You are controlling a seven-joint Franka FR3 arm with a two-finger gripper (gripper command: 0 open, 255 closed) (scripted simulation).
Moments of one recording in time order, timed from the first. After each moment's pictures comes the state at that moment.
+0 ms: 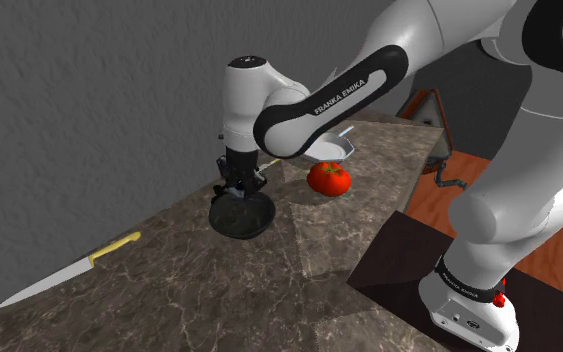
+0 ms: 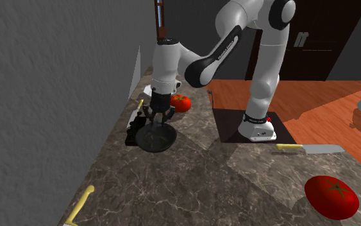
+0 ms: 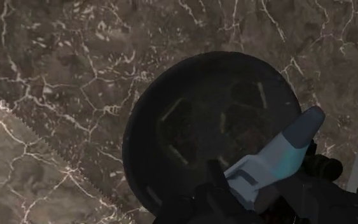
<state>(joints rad) -0.53 0.11 1.06 -2.13 -0.23 2.34 1.97</state>
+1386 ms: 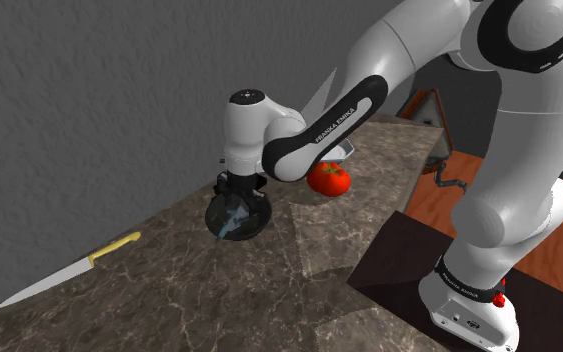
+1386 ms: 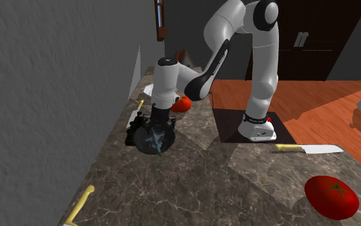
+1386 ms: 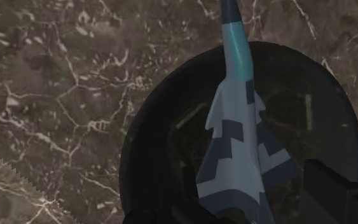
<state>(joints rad) -0.43 0.27 0.96 -2.16 -0.46 2.45 2.14</state>
